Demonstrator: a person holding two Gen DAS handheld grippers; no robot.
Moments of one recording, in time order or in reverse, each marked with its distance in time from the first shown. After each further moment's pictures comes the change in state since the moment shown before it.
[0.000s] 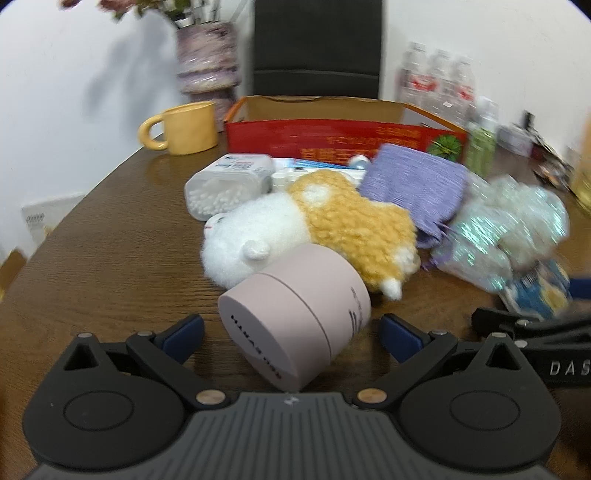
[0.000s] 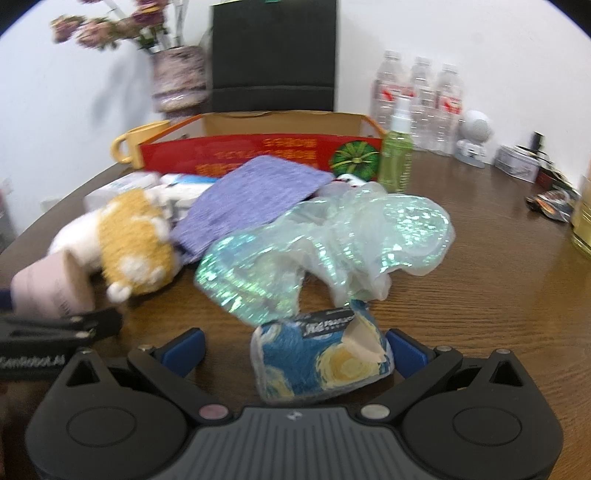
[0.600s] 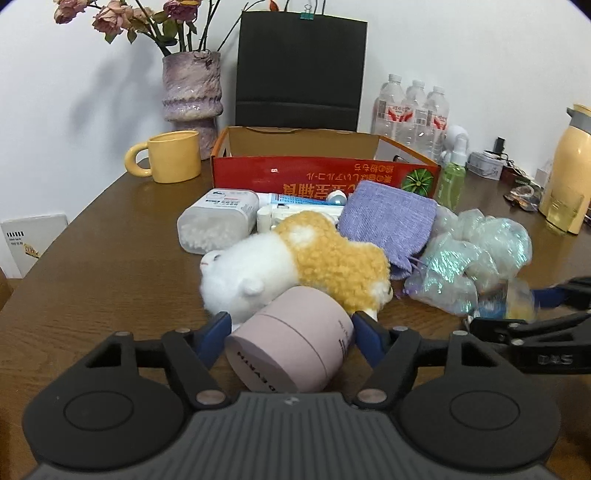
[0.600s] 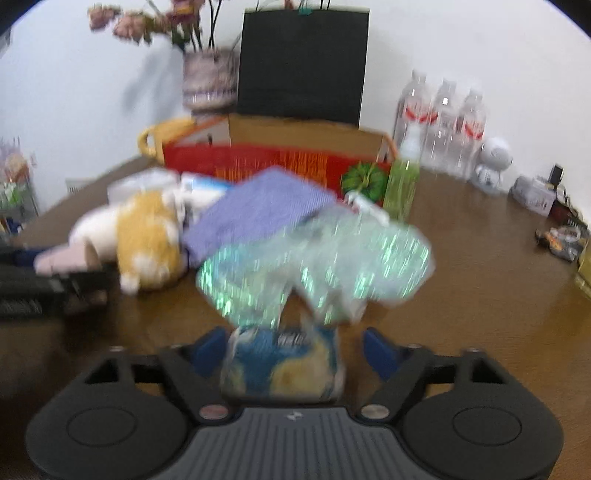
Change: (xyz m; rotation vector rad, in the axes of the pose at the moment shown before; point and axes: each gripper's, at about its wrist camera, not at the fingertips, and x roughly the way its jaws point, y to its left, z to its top) left arm -0.020 0.011 0.003 -0.006 -0.057 -0.084; right arm -0.013 -0.020 0.008 -0.078 0.003 0.057
